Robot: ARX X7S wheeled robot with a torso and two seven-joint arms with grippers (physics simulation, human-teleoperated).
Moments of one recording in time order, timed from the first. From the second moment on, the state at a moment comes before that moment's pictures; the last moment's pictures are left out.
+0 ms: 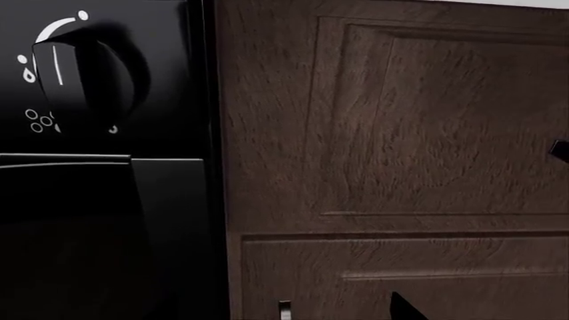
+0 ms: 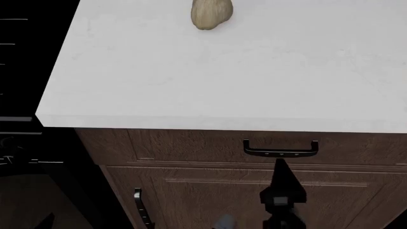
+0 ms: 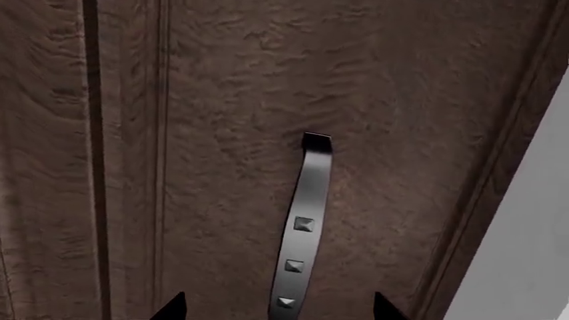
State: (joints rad) left arm -0.01 -0.26 0.33 0.03 -0.28 0.11 -0.24; right arm 0.49 0.32 -0.80 0.47 -1.01 0.59 0.43
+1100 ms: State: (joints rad) left arm -0.01 -0.28 0.36 0.02 -0.29 0.11 -0.24; right arm 0.68 0.20 -0.75 0.85 -0.94 0.56 0.57
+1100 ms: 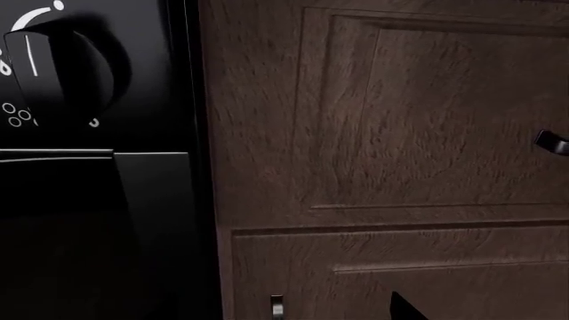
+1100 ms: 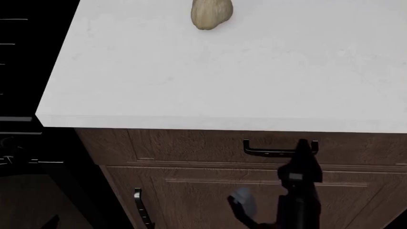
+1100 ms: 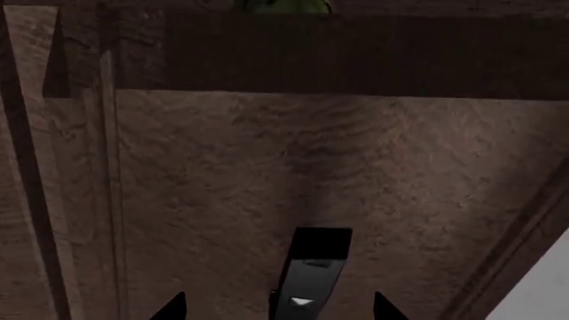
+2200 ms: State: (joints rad) left arm -0.02 -0.29 0.38 0.02 -0.30 0.12 -0.25; right arm 0.65 0.26 -0.76 0.74 -0.94 0.51 0.54
